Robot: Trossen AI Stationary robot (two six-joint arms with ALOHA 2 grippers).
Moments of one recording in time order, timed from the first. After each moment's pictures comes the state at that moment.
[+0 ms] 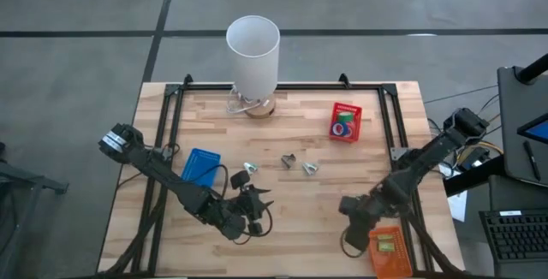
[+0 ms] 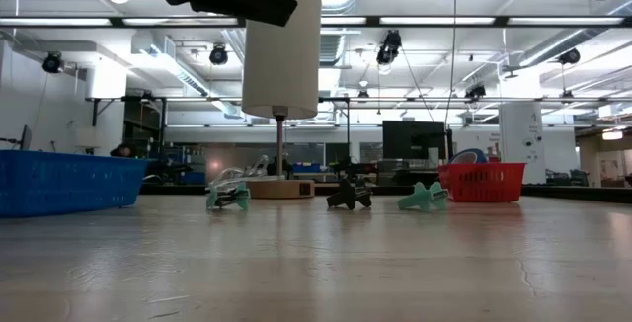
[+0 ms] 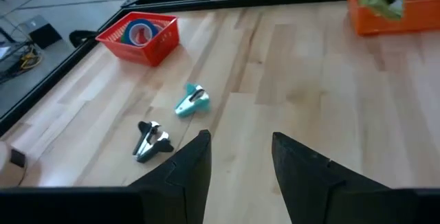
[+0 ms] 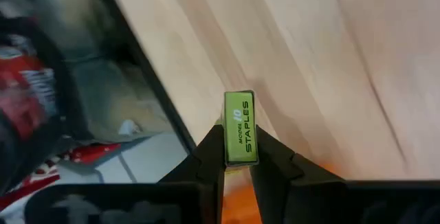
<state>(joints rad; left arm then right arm) -0.59 1.64 1.09 -0.12 -0.84 -0.39 0.68 1.40 0.91 -0.56 -0.19 1.32</state>
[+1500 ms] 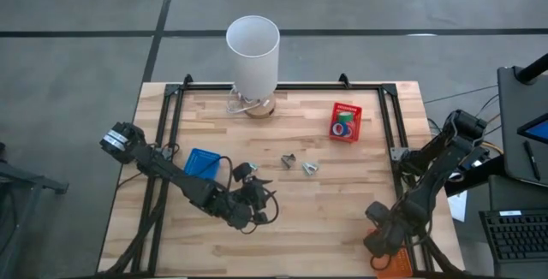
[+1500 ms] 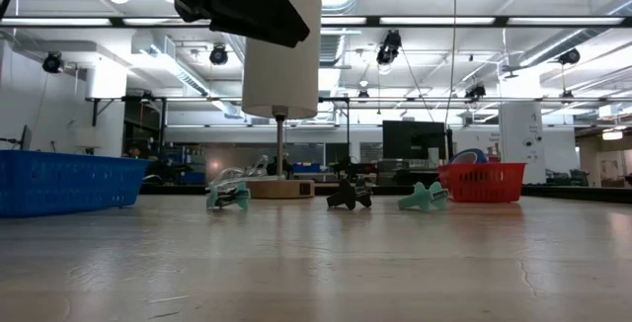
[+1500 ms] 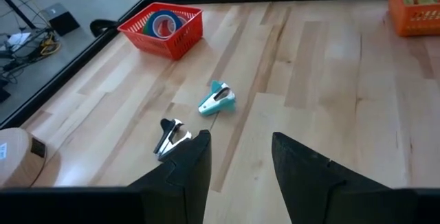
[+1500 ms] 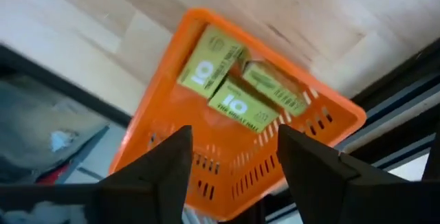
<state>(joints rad) -0.52 1.64 1.07 -0.12 -0.84 -0.40 0.94 1.44 0.96 -0.88 -0.25 1.92</state>
